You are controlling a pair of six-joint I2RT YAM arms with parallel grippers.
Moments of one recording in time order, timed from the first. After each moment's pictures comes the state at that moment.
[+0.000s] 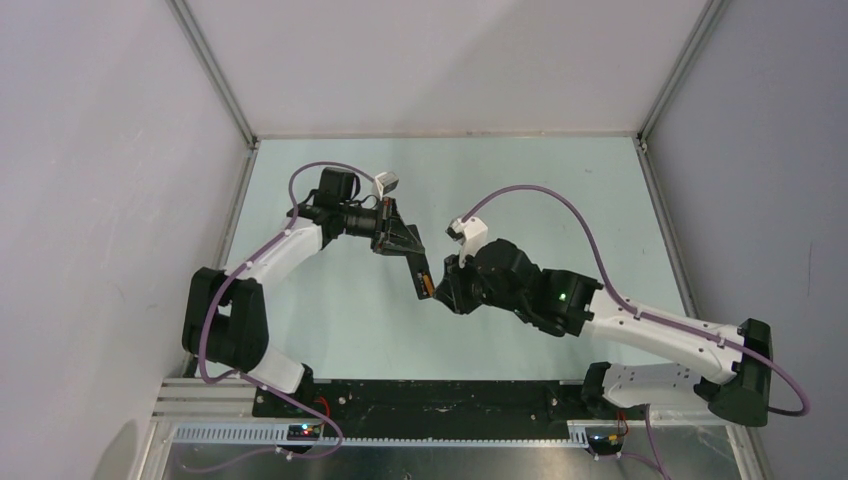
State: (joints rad) left arm -0.30 1.52 1.05 -0.34 1.16 -0.67; right arm 1.13 1.12 1.03 -0.40 0.12 0.51
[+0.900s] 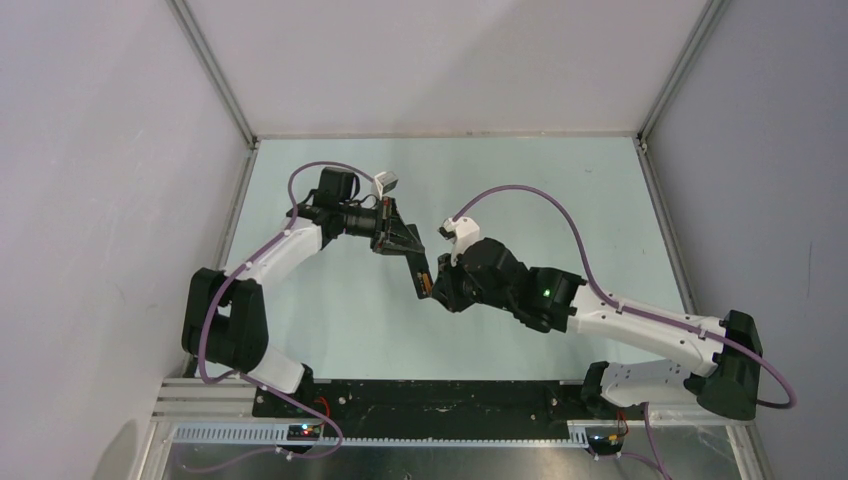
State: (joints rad) left arm -0.30 1.52 1.05 -0.34 1.14 -0.68; right arm 1.12 1.20 1.03 -0.37 0.13 0.53
